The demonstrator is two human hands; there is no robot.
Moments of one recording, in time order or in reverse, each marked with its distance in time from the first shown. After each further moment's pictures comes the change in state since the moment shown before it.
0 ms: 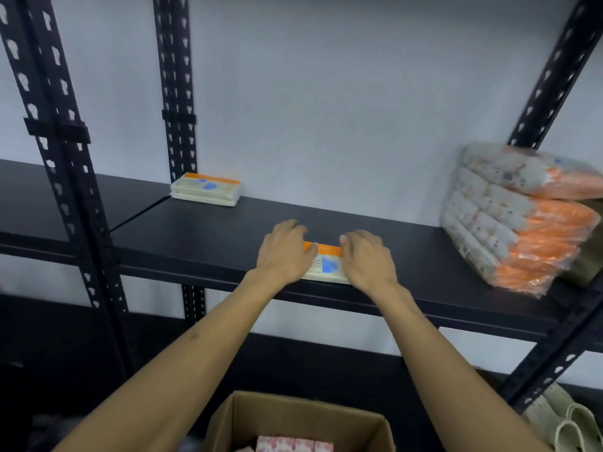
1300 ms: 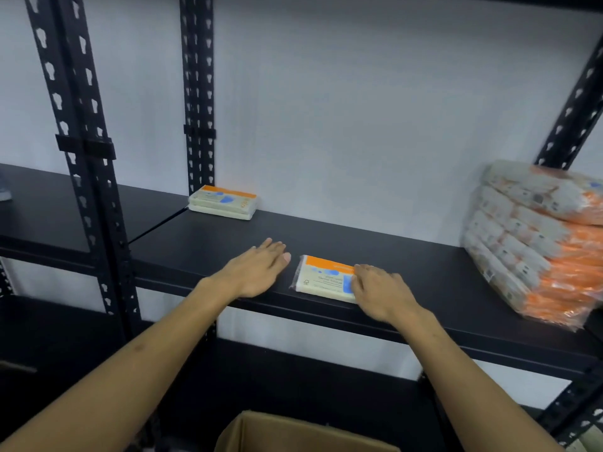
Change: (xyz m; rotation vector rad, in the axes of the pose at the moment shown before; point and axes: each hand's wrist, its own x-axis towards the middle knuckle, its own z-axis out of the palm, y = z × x) left_hand -0.006 -0.080 -0.037 0.077 -0.319 0.034; right_hand 0.007 0.008 0.007 -0.246 -0.294 -0.142
